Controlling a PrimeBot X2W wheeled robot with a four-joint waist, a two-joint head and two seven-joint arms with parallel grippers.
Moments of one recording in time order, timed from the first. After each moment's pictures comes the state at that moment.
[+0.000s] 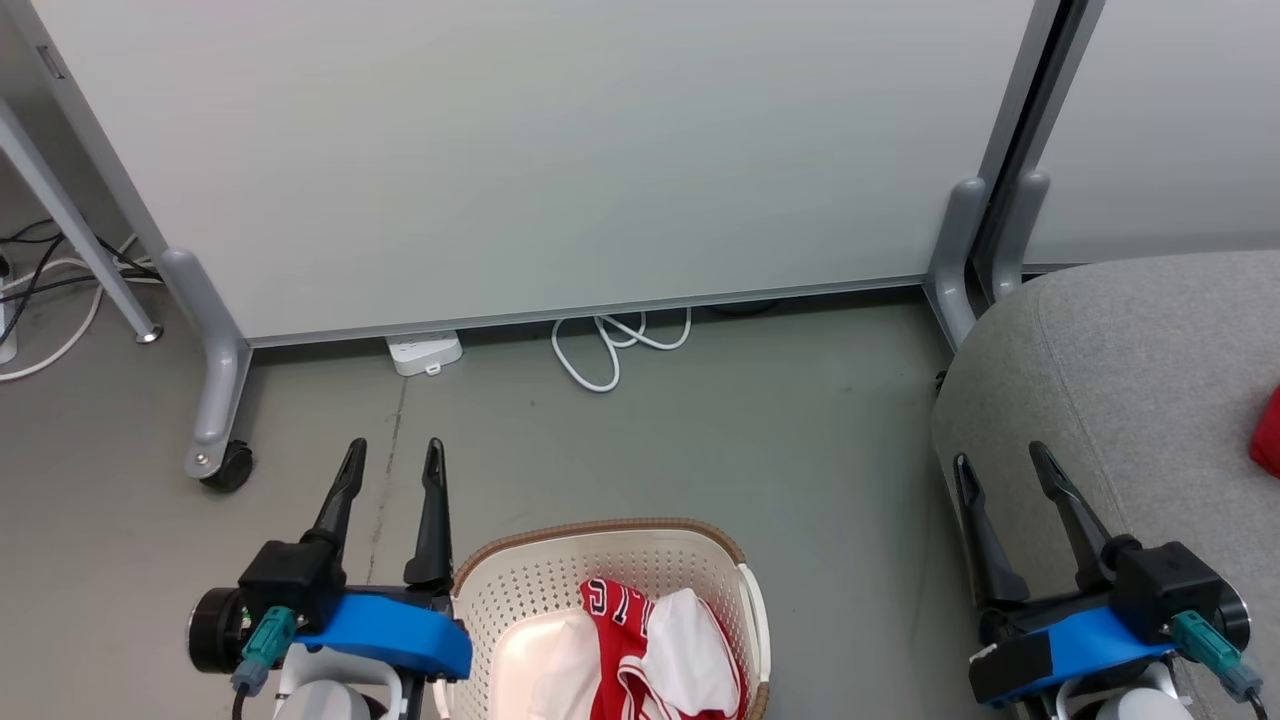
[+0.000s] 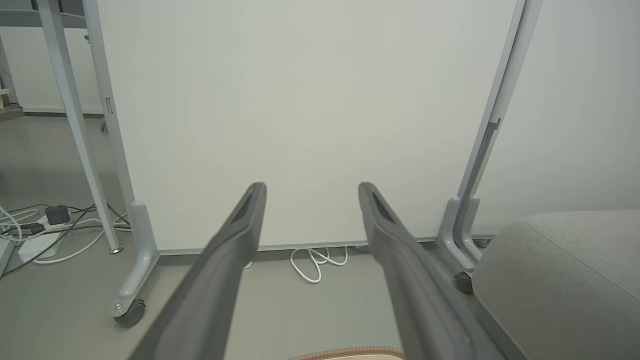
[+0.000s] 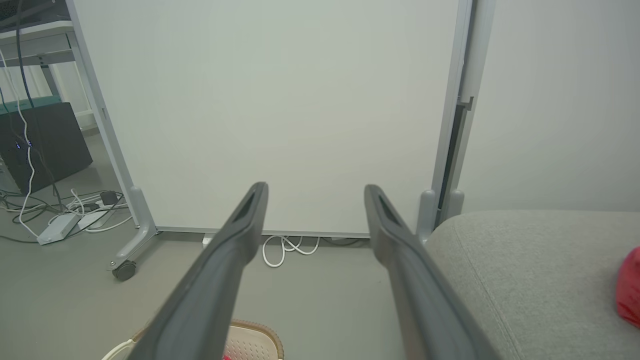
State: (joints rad) left arm -0.12 0.05 -0.10 0.30 -0.20 -0.10 -0.26; right arm -0.07 -0.07 0.01 0.21 0.11 0.13 -0.26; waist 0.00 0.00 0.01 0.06
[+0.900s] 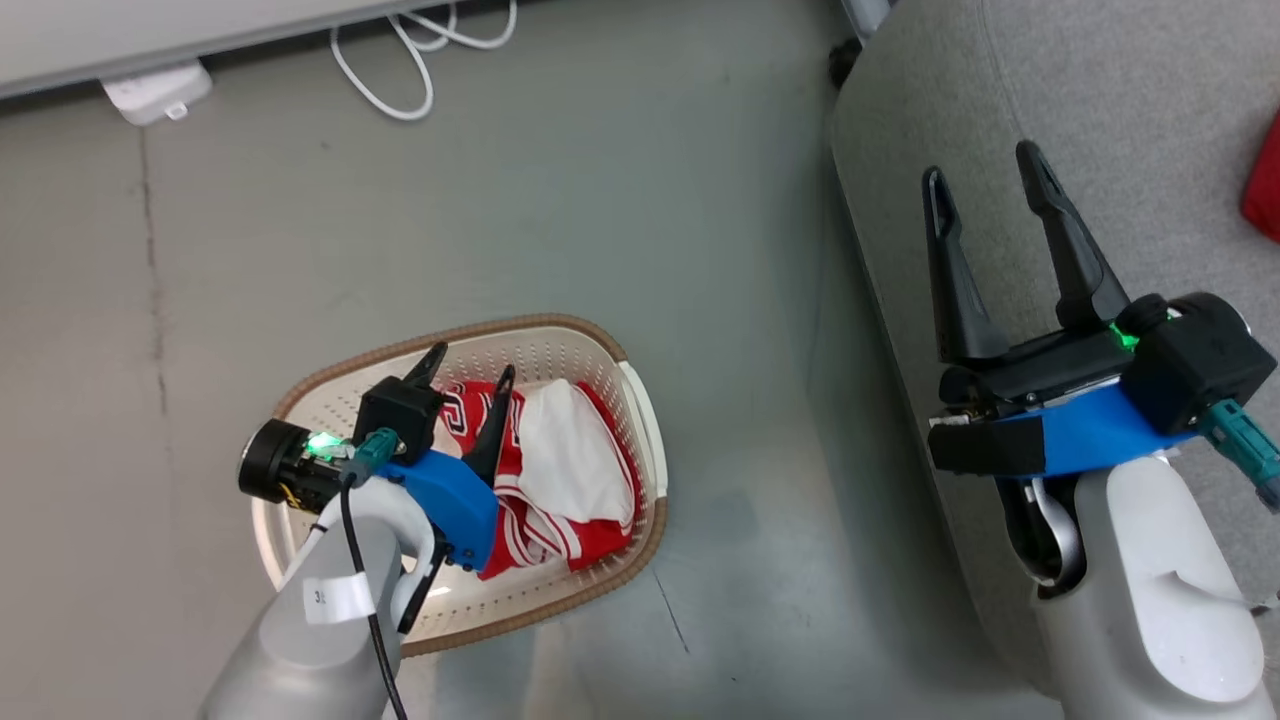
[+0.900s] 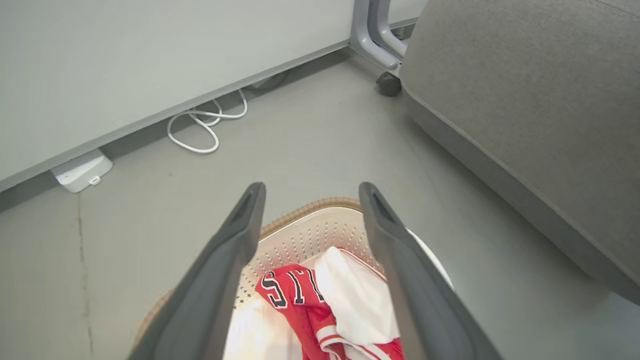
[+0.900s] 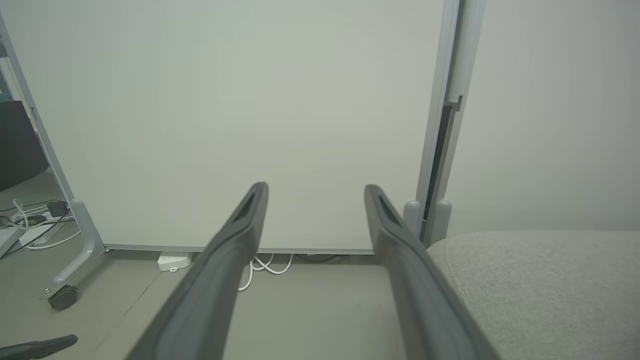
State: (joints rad) left arm -0.58 0.12 -0.40 0.86 -0.17 -0.13 -0.26; right arm -0.44 -0.06 0.09 0.12 0.12 0.13 -0.26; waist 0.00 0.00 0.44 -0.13
